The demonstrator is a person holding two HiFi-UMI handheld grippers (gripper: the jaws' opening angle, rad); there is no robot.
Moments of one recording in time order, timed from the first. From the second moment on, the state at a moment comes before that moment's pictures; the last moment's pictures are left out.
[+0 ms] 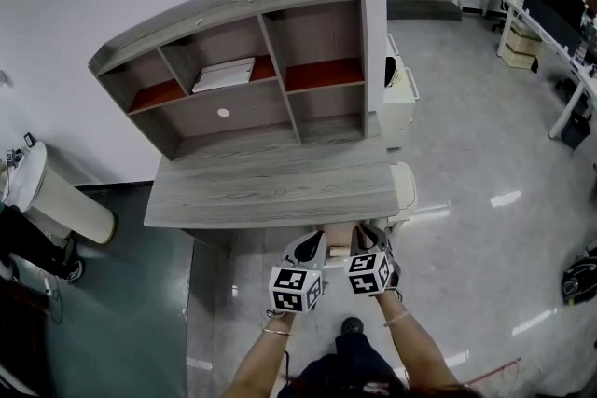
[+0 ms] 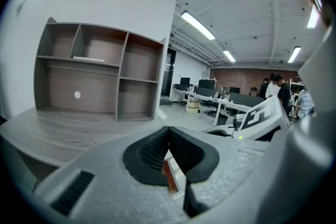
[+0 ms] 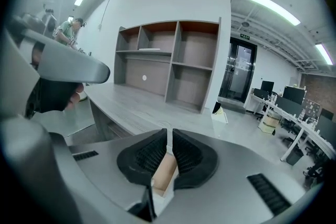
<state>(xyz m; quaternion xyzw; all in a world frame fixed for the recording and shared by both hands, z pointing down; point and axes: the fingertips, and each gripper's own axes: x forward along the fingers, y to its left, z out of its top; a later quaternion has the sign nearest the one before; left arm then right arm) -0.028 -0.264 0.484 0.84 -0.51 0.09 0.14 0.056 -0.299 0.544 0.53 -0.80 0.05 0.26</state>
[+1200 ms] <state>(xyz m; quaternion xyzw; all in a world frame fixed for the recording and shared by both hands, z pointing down) -0.058 -0.149 0.373 0.87 -0.48 0.03 0.09 0.040 -0.169 0.393 0.59 -0.79 -0.01 0.15</state>
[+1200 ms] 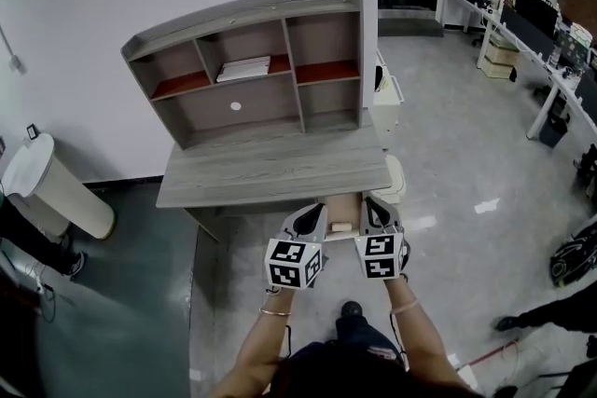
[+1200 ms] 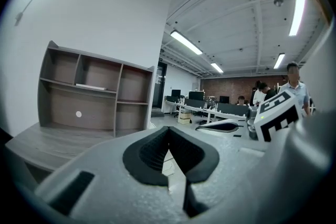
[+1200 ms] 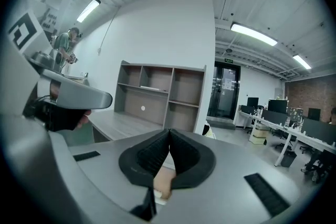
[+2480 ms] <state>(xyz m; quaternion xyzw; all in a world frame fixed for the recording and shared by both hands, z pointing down) -0.079 -0.088 0.315 0.88 -0.47 0.00 0.07 0.014 -0.097 0.330 0.58 -0.81 0.01 0.07</state>
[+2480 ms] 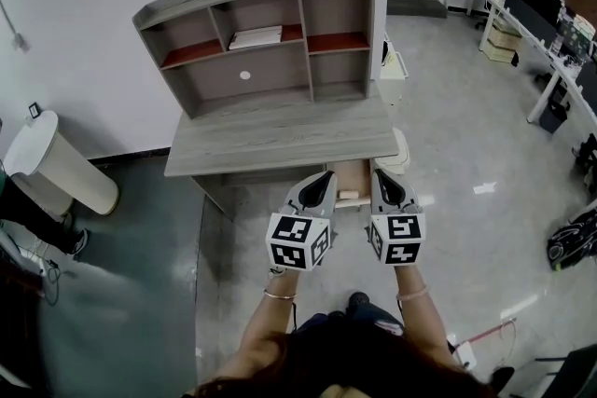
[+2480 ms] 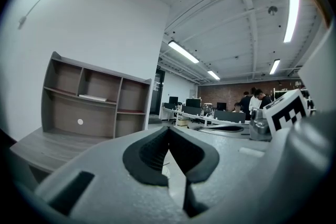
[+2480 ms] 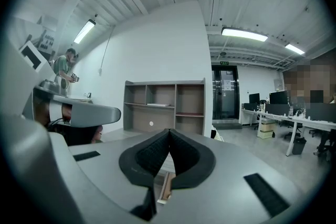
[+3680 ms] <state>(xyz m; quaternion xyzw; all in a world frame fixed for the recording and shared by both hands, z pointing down) -0.028 -0.062 0.302 0.87 -0.48 0.00 0.07 0.062 -0.063 0.307 0.56 -0.83 0.01 0.06</state>
